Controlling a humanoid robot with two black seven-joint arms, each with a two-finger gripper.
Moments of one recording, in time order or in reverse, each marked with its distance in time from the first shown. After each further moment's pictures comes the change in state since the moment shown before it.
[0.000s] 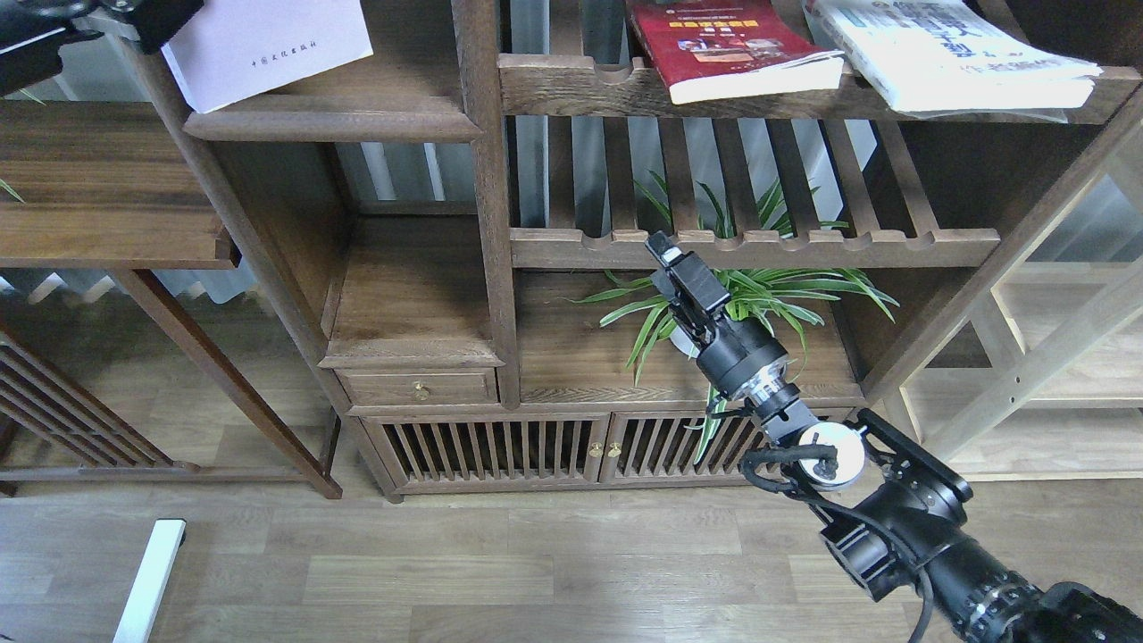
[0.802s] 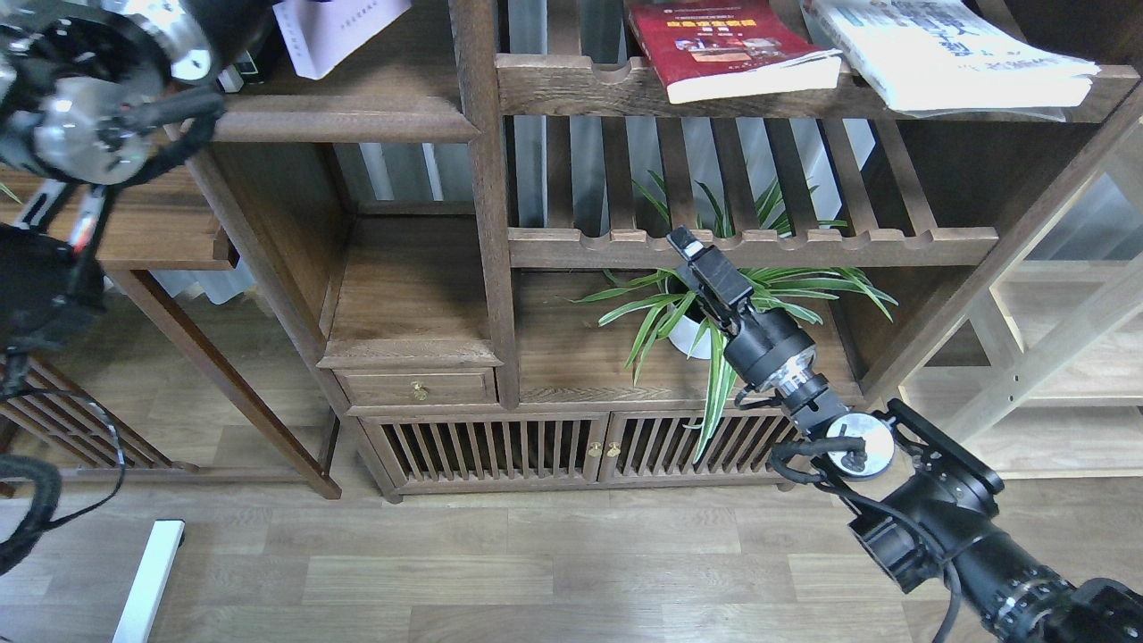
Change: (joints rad) left arm -0.142 -0.388 0.176 0.033 0.394 0.746 0.000; right arm -0.005 -0.077 0.020 0.001 -0.011 0.000 0.001
